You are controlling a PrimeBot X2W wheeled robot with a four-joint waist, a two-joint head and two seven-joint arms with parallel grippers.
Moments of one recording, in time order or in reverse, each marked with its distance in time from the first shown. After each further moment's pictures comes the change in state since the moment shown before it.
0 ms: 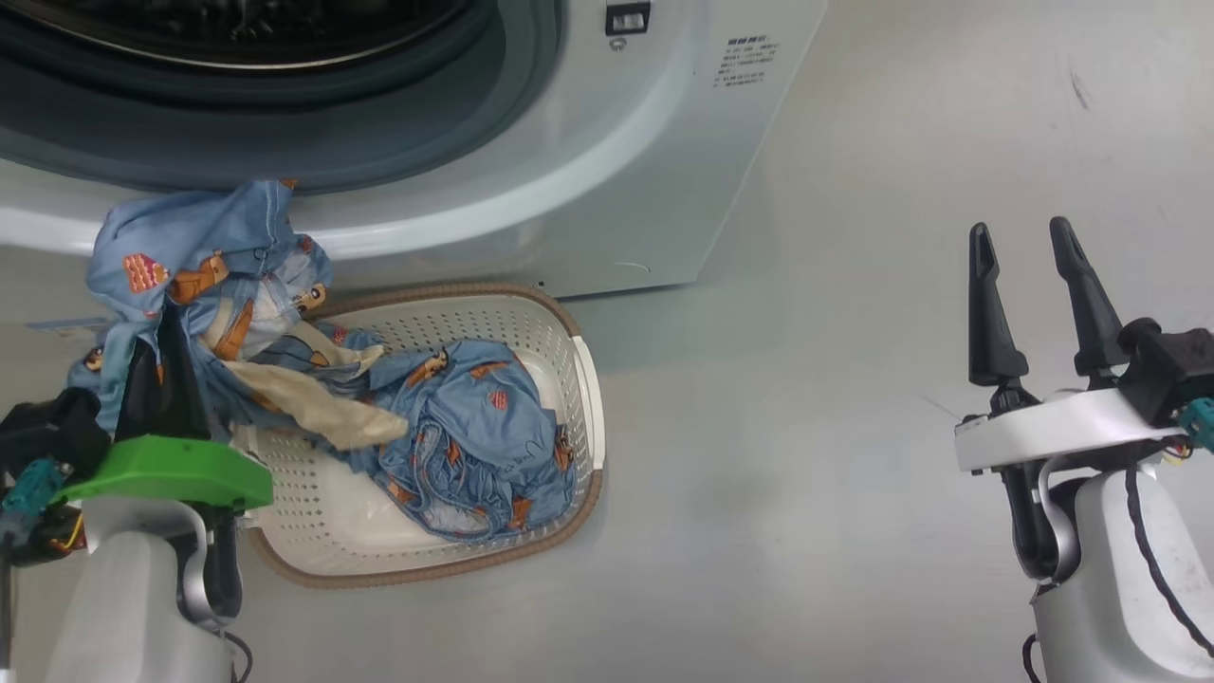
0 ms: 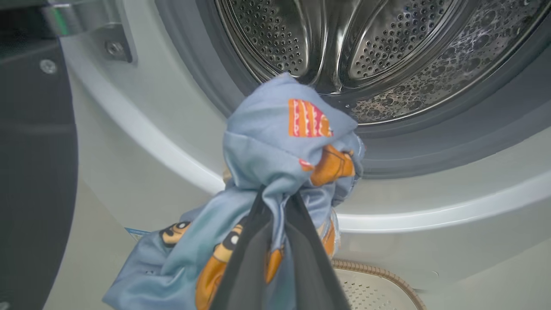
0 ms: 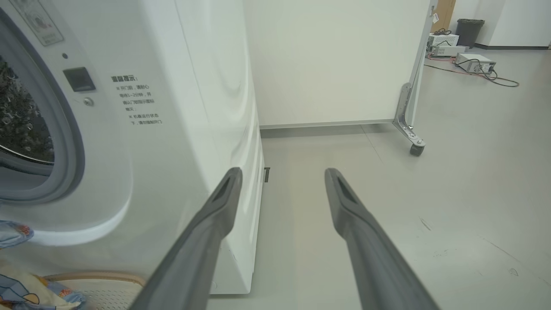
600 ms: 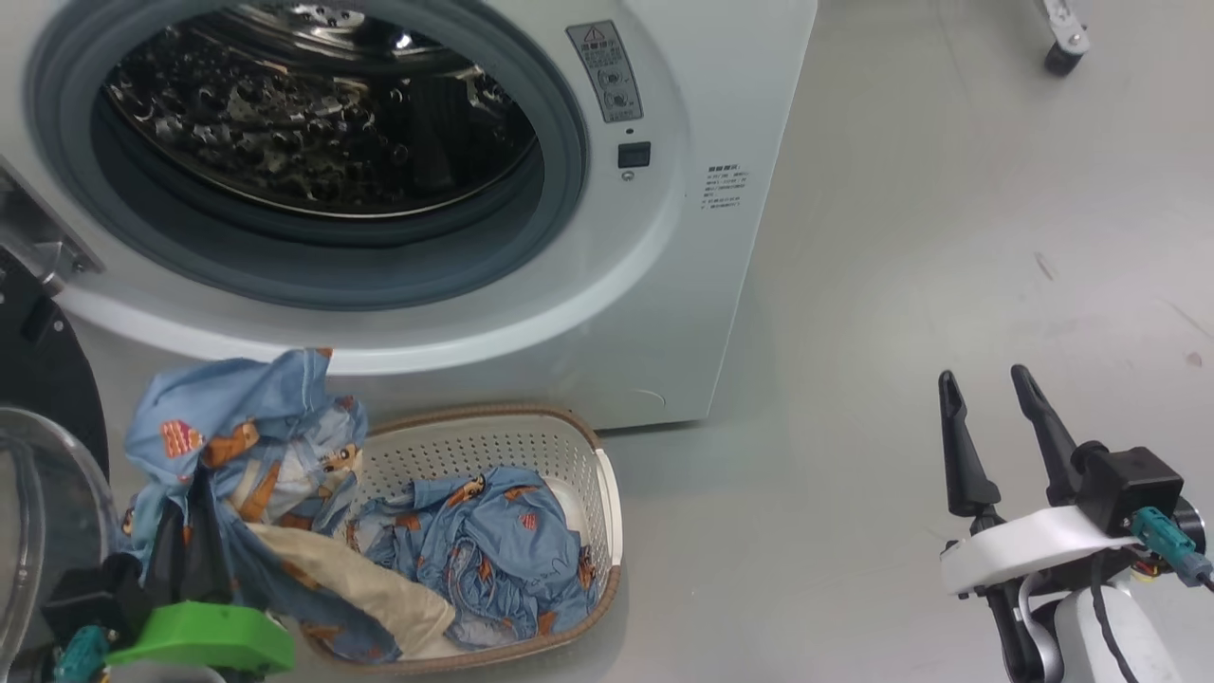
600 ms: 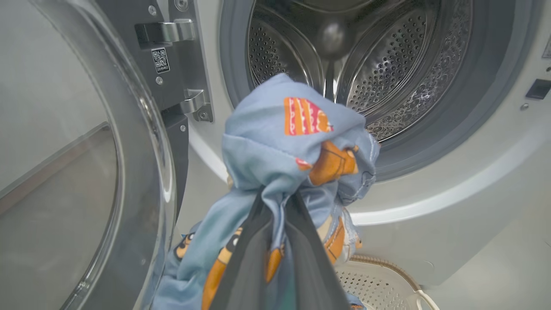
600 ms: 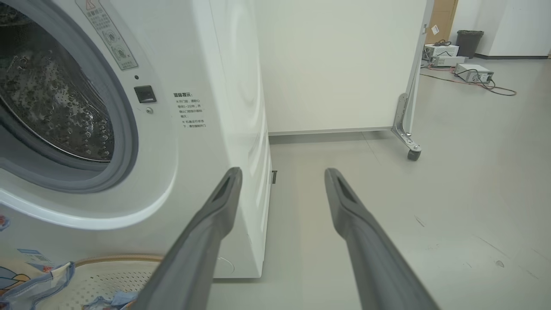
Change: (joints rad) left arm 0.316 -0.023 0.030 -0.184 0.095 0.030 0.000; right arm 0.181 0.001 0.016 0.048 -0.009 0.000 0.000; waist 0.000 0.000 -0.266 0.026
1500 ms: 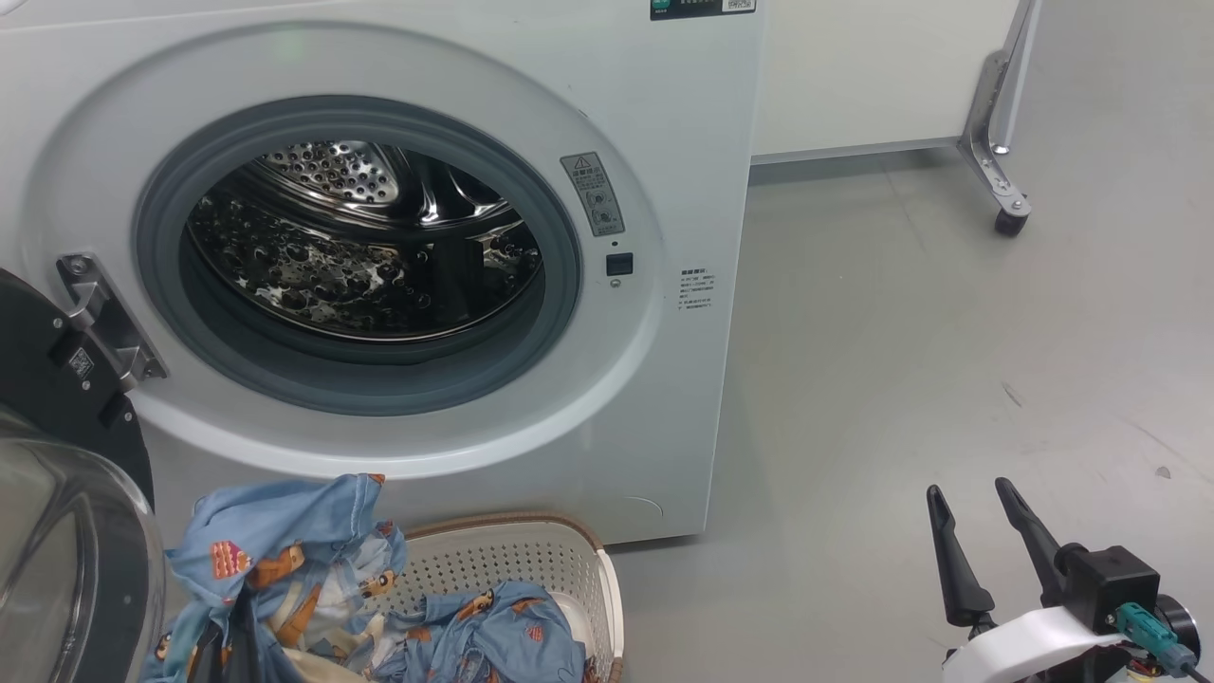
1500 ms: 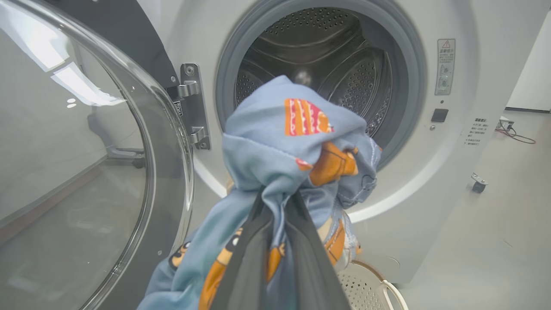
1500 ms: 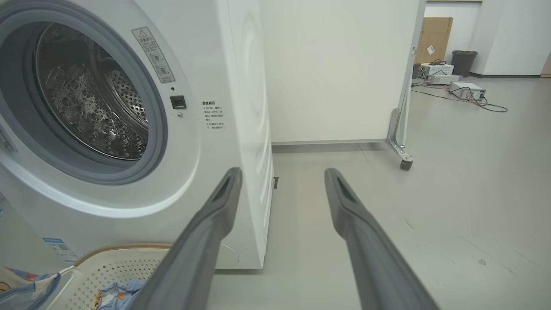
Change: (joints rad) left arm 0.291 -0.011 -0.054 -0.197 0.023 0.026 0.000; right arm 0.179 -0.030 0.049 -0.003 0.015 0.000 0.000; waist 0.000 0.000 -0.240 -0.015
